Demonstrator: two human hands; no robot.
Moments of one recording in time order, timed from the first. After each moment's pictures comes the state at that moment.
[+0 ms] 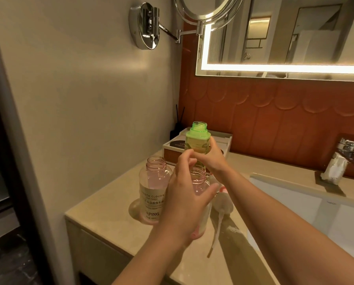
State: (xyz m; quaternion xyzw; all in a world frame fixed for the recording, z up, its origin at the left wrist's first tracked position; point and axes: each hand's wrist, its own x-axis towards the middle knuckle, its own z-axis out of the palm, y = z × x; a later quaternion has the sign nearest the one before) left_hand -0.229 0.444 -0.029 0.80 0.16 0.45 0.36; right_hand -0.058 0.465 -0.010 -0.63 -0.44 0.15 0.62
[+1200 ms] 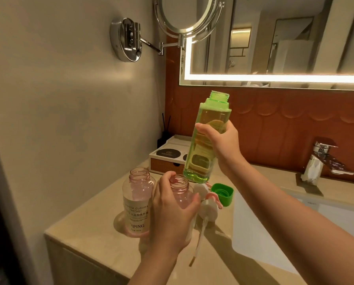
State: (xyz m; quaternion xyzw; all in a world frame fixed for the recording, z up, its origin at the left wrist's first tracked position) left_hand -0.211 0.440 -0.048 0.78 0.25 0.48 0.32; right_hand -0.070 0.414 0.057 -0.55 -0.37 0.00 0.75
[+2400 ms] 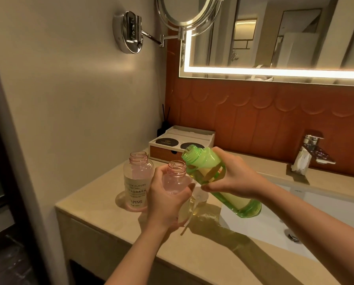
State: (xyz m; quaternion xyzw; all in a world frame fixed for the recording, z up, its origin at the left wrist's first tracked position) left_hand -0.220 0.433 -0.063 0.70 0.17 0.50 0.48; right_hand -0.093 0.315 0.022 -0.75 -0.58 0.00 0.32
